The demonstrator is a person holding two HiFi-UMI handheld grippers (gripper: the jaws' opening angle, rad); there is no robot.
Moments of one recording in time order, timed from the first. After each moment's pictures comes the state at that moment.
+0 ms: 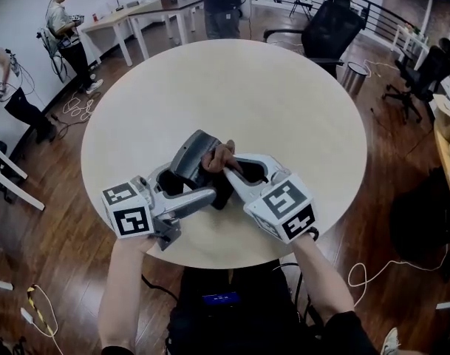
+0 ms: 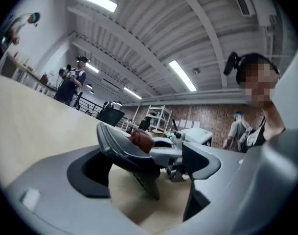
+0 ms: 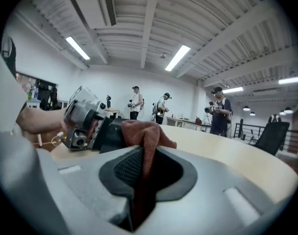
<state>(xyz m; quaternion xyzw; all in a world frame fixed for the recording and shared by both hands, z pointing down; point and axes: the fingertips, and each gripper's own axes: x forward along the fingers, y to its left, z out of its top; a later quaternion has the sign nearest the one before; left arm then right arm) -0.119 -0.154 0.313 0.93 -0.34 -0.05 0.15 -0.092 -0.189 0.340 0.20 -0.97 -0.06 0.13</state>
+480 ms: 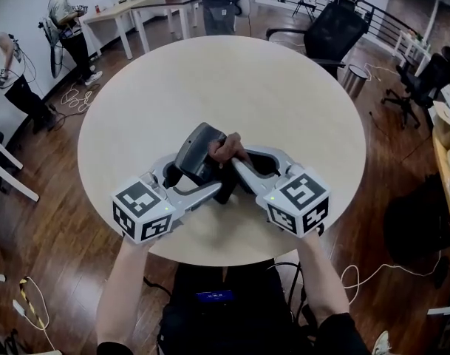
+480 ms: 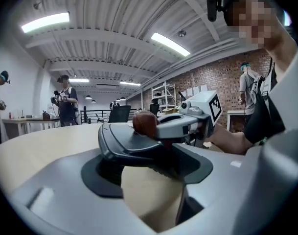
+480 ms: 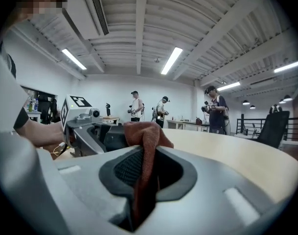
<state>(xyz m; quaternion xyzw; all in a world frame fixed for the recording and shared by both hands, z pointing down) -0.114 -0.164 0.338 0.91 -0.40 0.12 0.02 -0.079 -0.195 0.325 0.20 -0.98 -0.02 0.09</state>
